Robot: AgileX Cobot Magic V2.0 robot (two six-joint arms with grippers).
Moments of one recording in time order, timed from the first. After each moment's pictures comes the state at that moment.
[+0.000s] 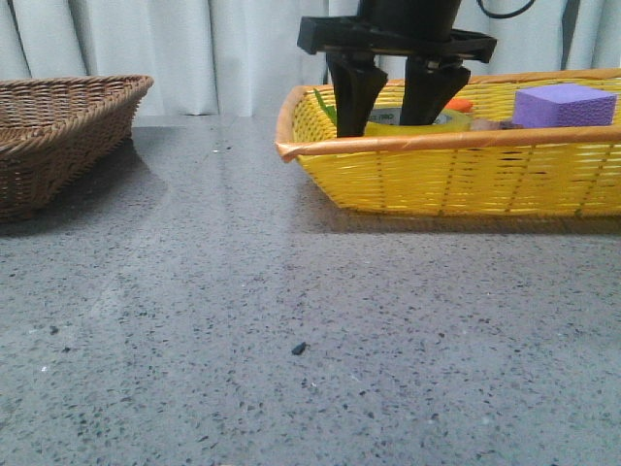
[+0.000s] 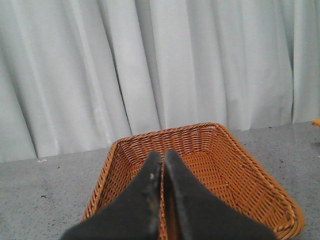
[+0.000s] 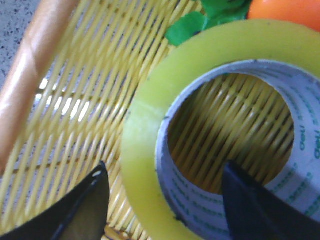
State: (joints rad) left arm -0.07 0.26 -0.28 0.10 -0.01 0.01; right arm 0.37 1.94 -1.78 0.15 1.17 -0.11
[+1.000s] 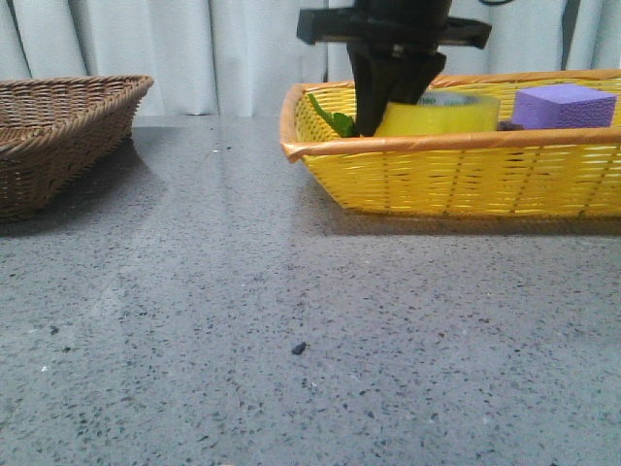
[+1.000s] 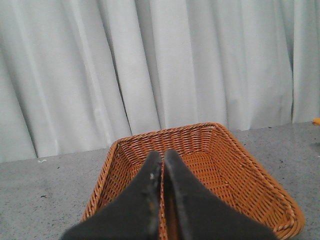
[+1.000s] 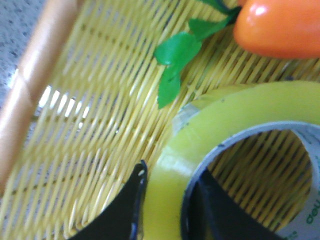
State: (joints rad) left arm -0.07 0.26 -0.28 0.10 -0.01 0.01; right arm 0.37 1.96 -1.88 0.12 1.22 -0.12
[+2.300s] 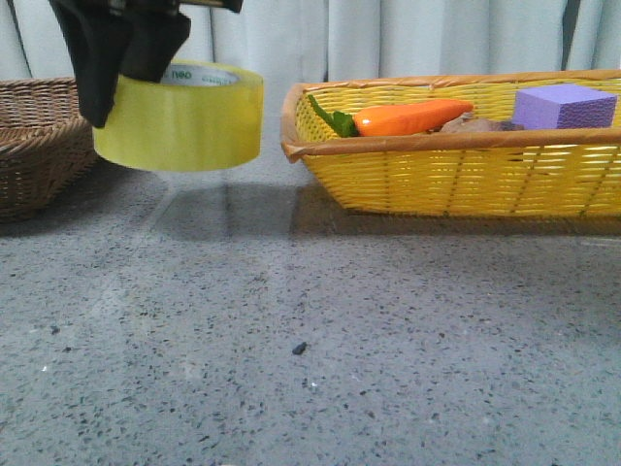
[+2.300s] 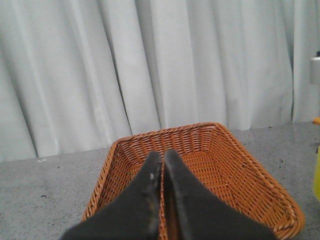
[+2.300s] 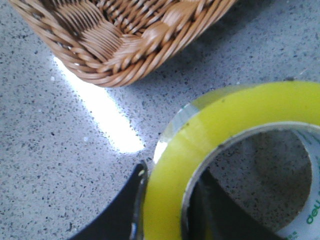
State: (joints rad) left arm -0.07 0.26 -0.28 0.10 -0.01 0.01; right arm 0.78 2.09 -2.16 0.12 1.27 -0.12
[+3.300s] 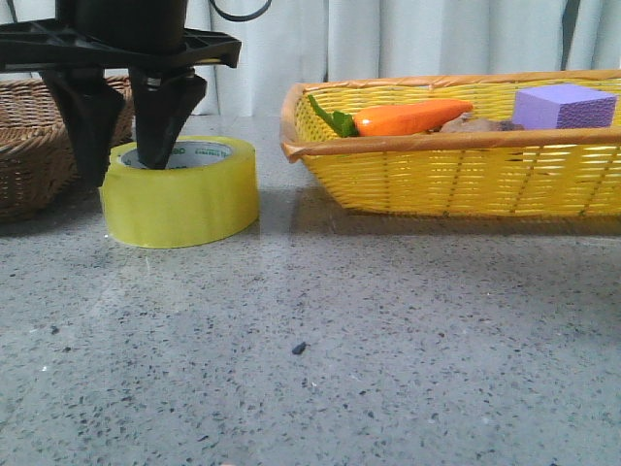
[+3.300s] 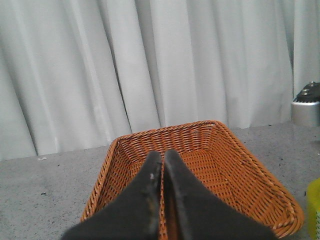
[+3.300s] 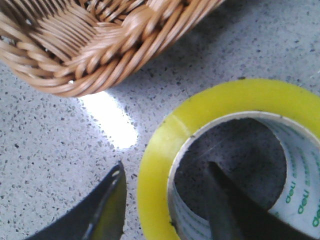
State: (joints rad) left arm -0.07 0.26 -0.28 0.10 0.00 0.01; right arm 0.78 2.16 -2.17 0.11 1.25 -0.12
